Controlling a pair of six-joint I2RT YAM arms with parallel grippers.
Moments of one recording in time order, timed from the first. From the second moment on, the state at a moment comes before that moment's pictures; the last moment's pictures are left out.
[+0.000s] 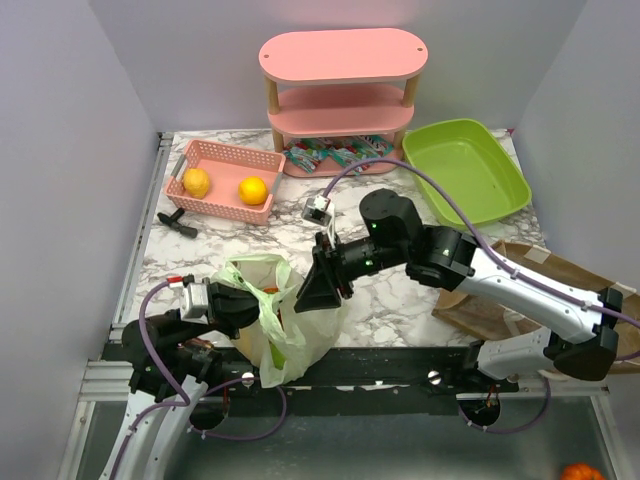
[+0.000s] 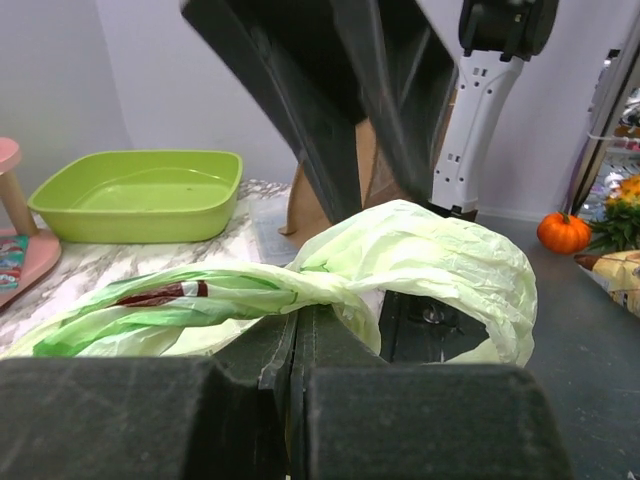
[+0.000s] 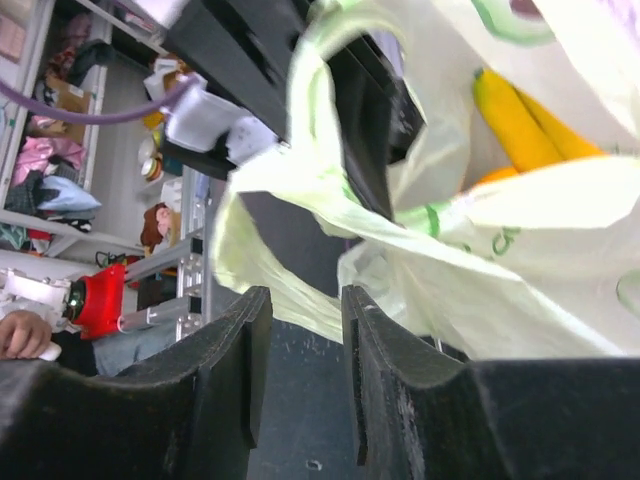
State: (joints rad) left arm -0.33 0.06 0.38 0.18 0.91 -0.43; right arm 1.11 1.31 1.43 -0.46 -0.61 0.44
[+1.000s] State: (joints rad) left arm -0.33 0.12 0.48 0.01 0.70 -0.53; right arm 1.22 1.43 1.36 -0.26 -0.33 0.53
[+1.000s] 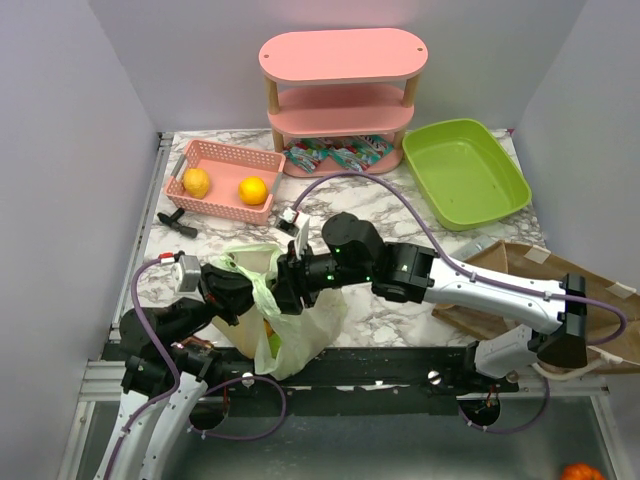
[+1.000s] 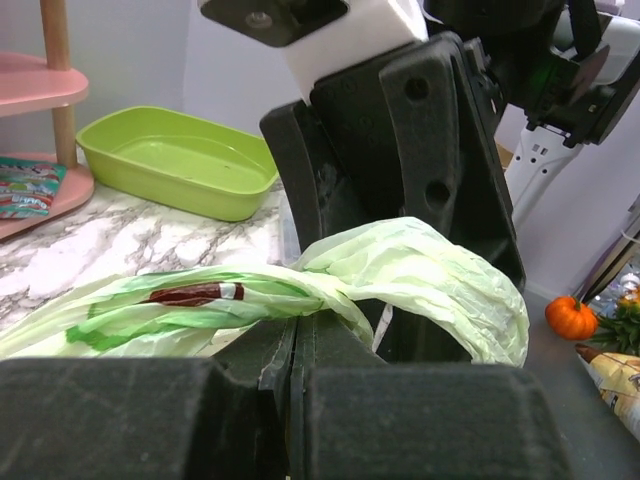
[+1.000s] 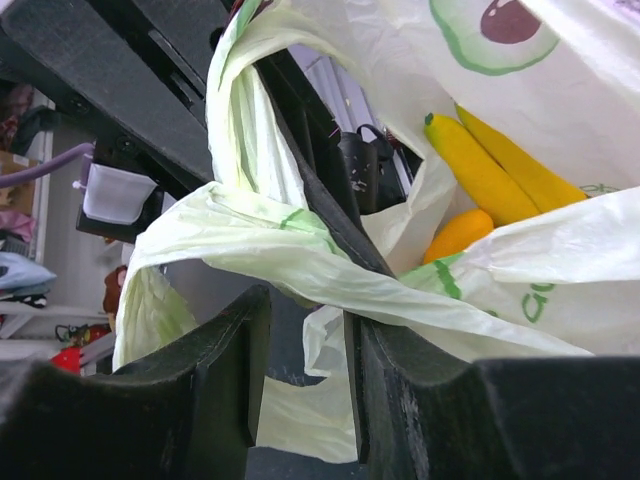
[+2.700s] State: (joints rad) left arm -0.33 0.16 0.54 -0.17 0.50 -0.44; right arm 1.28 1.32 1.39 -0.40 0.00 0.56
